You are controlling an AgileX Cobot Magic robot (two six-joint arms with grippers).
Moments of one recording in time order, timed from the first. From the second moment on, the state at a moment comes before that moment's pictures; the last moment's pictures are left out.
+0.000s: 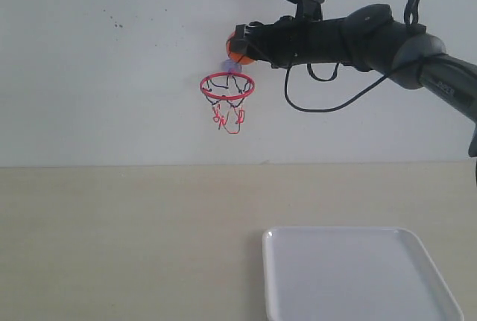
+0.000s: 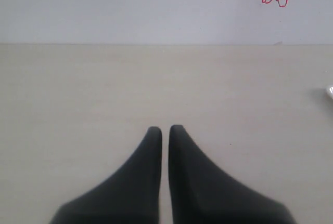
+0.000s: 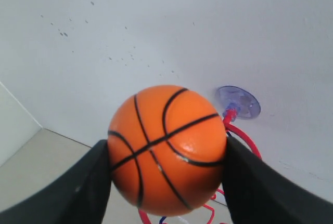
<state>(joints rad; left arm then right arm) -0.06 0.00 0.00 -0.04 0.30 -0.01 0.29 2.39 -2.39 1.05 0.56 -0.68</state>
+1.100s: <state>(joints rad) -0.06 0.00 0.00 -0.04 0.30 -0.01 0.11 2.39 -2.39 0.77 1.08 -0.52</state>
